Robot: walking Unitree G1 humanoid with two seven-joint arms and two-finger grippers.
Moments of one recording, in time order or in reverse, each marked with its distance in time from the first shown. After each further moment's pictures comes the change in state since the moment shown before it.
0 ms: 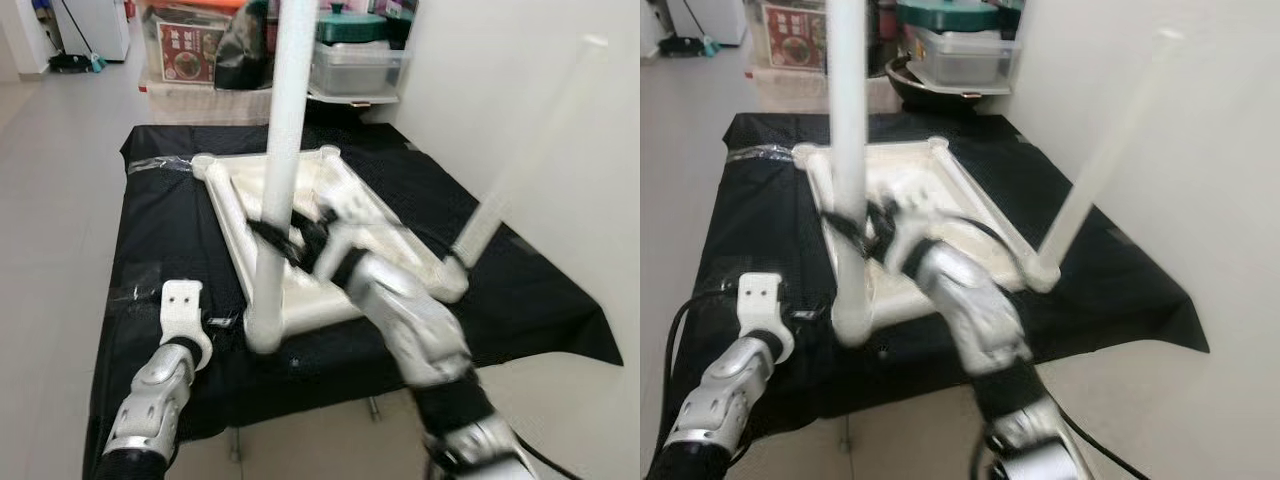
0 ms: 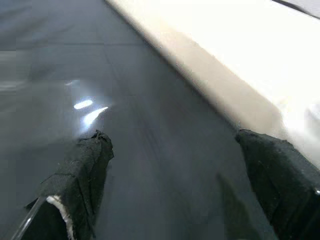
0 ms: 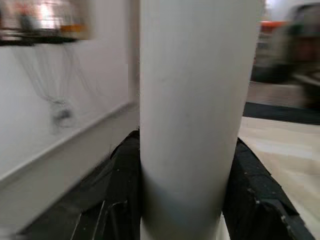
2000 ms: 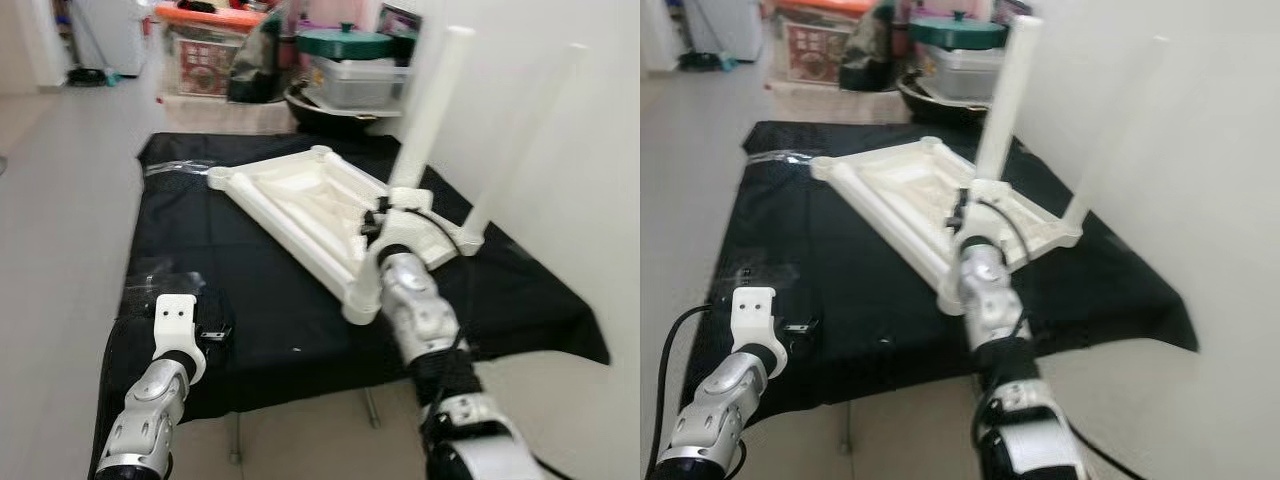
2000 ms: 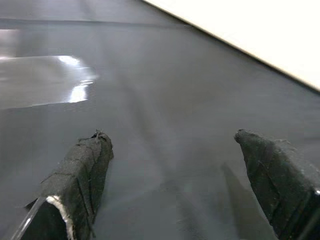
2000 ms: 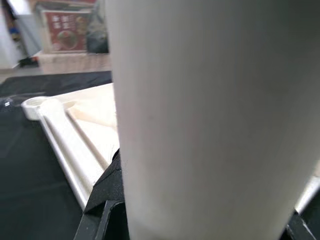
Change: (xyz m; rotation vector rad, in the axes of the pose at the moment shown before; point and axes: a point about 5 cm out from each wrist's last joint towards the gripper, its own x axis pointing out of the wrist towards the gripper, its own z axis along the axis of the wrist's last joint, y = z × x) left arm -0.002 0.003 -0.004 0.017 0.016 0.017; right arm 0.004 -0.048 -0.025 0.012 0.052 -0.508
